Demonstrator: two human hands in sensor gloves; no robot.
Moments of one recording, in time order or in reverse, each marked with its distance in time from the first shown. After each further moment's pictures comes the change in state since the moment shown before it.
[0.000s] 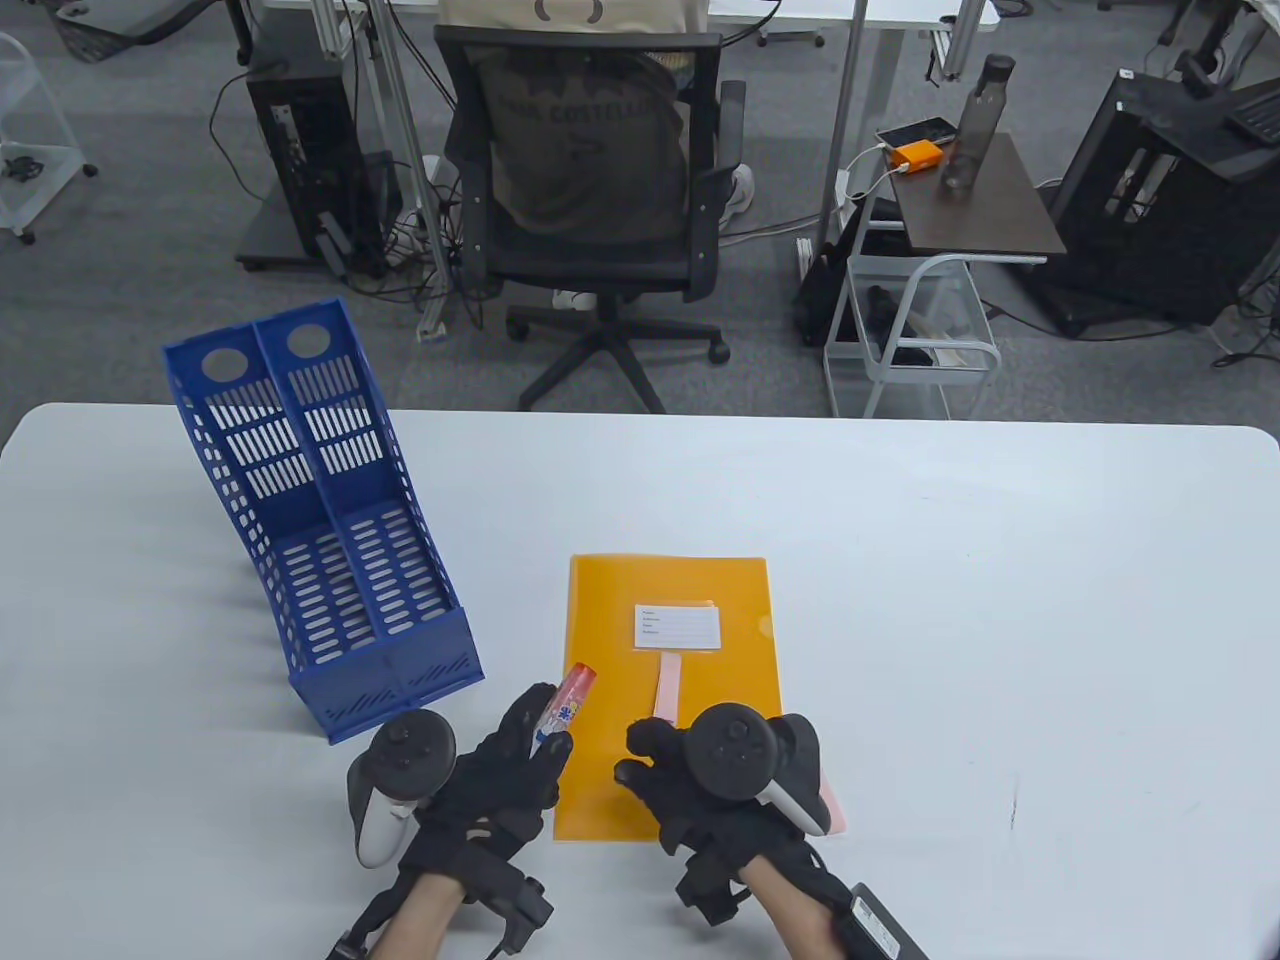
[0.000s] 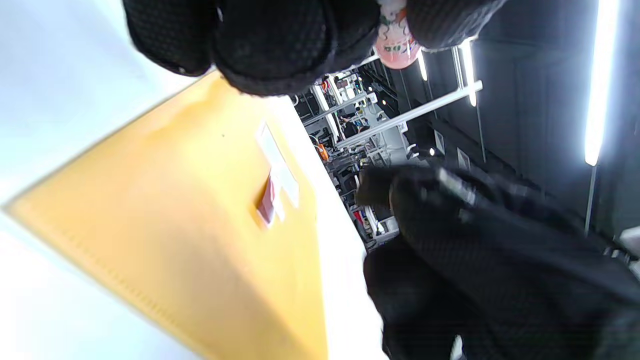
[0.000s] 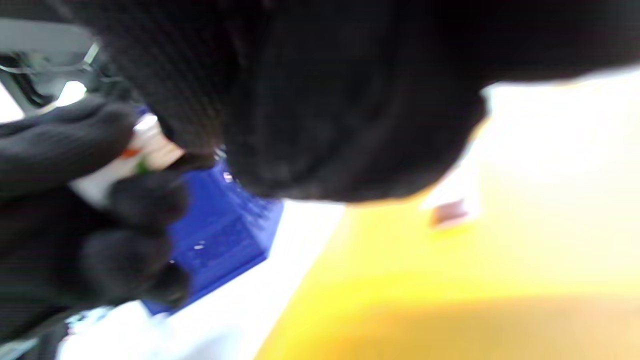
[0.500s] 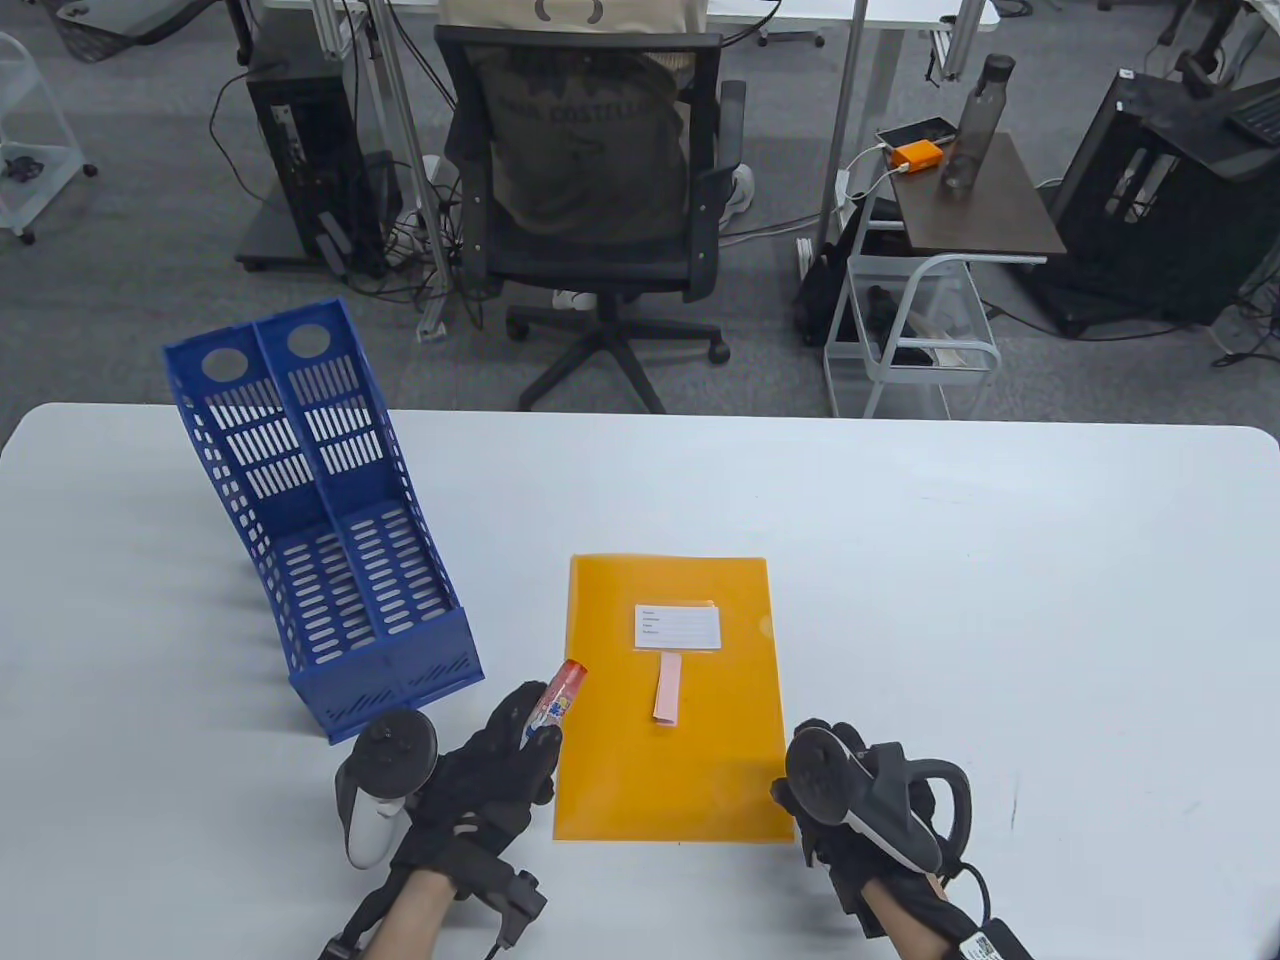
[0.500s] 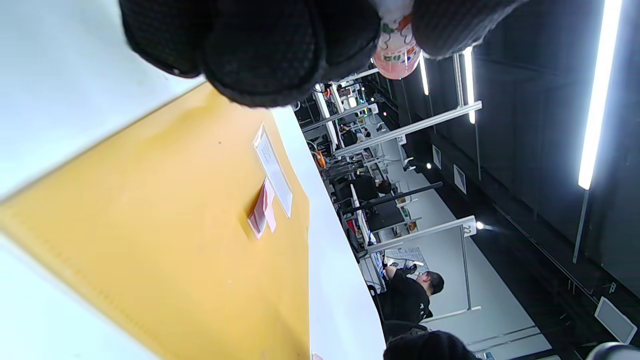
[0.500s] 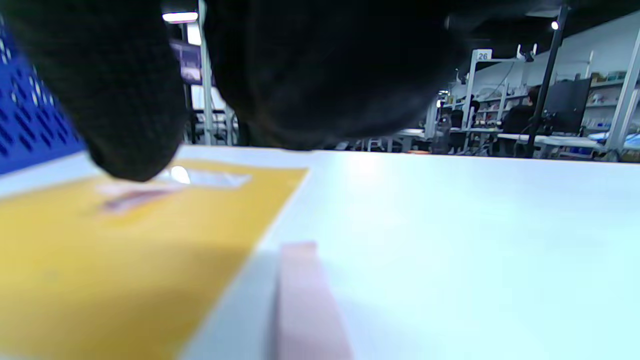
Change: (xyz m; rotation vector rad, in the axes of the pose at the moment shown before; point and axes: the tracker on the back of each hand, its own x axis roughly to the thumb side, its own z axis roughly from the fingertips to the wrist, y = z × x) left_hand -0.005 0.003 0.001 0.014 0.005 0.036; right_hand -0.068 -0.030 0.048 -0.025 0.225 0.607
